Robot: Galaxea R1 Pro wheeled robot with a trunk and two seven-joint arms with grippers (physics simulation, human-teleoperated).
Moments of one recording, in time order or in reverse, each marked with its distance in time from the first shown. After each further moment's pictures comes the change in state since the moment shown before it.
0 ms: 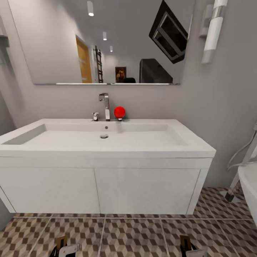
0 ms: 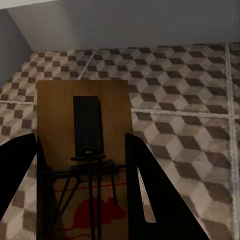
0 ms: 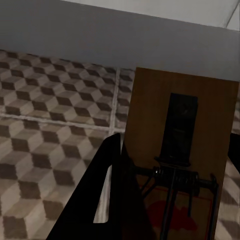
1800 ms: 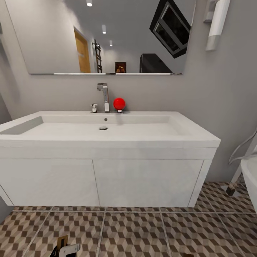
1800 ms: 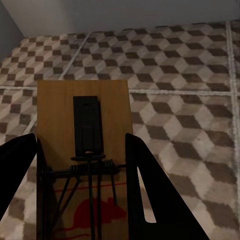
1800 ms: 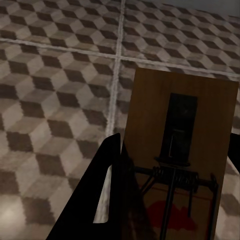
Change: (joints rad) left arm 0.000 0.001 -0.001 0.001 0.000 -0.005 -0.009; right arm 0.012 0.019 -0.007 0.143 -0.006 0.003 0.007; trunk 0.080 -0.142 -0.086
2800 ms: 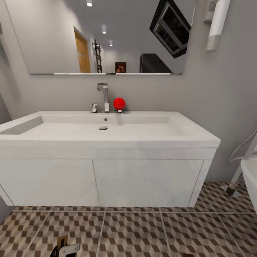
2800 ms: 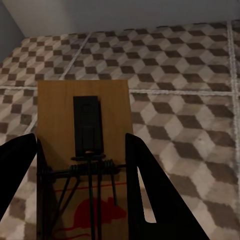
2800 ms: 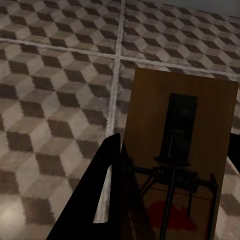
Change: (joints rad) left arm 0.000 0.000 0.000 0.000 0.000 0.000 0.003; right arm 0.000 0.000 0.000 0.000 0.000 0.000 0.000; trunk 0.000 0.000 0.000
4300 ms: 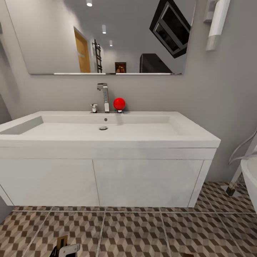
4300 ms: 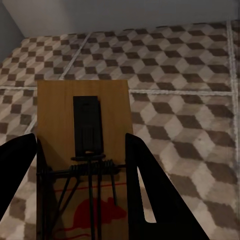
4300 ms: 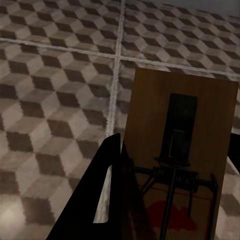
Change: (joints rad) left arm 0.000 0.001 0.000 0.000 0.000 0.000 -0.003; right arm 0.000 0.000 0.000 0.000 0.000 0.000 0.000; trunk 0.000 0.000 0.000
